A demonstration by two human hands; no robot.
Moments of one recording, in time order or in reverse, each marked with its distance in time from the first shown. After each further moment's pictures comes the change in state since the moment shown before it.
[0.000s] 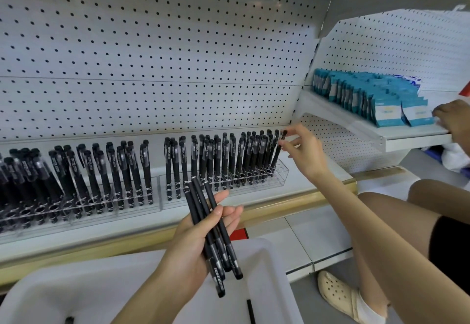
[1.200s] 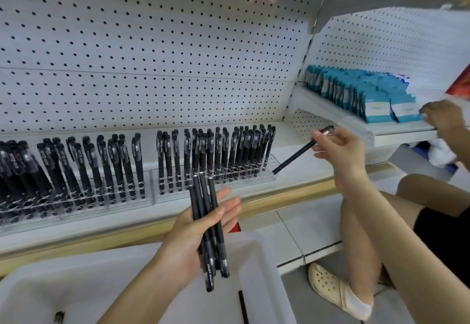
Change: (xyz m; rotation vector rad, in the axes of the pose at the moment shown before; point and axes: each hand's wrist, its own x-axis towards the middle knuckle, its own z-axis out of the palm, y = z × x) left_hand 0.006 -0.005 -0.005 0.088 -0.142 -0.067; right_hand -0.043 -0.028 -0.067 0.581 0.248 0.404
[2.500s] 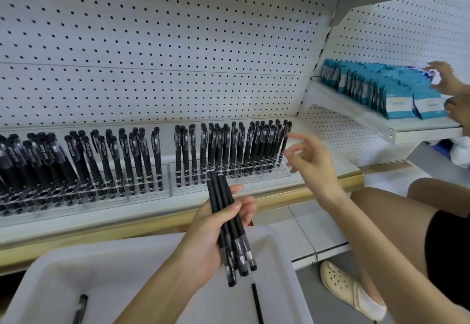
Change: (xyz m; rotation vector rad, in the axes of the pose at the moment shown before) left_hand -0.008 -0.001 0.005 -0.056 0.088 0.028; right_hand -0.042 0.022 0.050 -0.243 -0.358 -0.185
